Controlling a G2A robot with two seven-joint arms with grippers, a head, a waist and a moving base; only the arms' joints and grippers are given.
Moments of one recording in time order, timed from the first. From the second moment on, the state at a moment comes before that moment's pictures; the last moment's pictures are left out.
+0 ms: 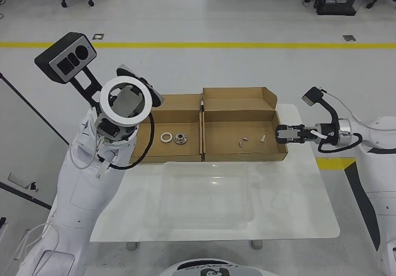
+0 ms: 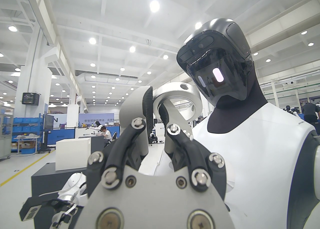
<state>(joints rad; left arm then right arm) 1.06 -1.24 -1.22 -1.88 -0.50 -1.01 -0.59 -1.14 -0.96 1.52 -1.43 0.27 -0.31 1.51</state>
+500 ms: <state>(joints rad) 1.11 -1.21 -1.33 -1.91 -0.21 -0.68 -0.75 -1.14 -0.96 1.52 -1.43 0.27 -0.31 1.51</state>
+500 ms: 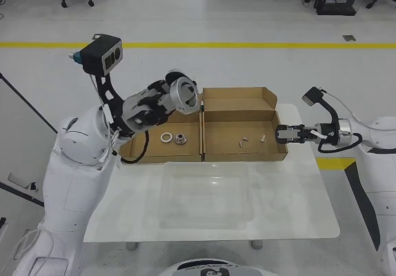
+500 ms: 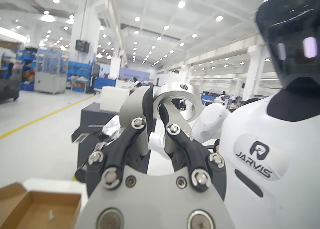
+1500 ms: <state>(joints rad) 0.81 -1.11 -1.19 -1.59 0.10 -0.21 -1.54 -1.14 -0.96 1.52 -1.43 0.27 -0.31 1.51</state>
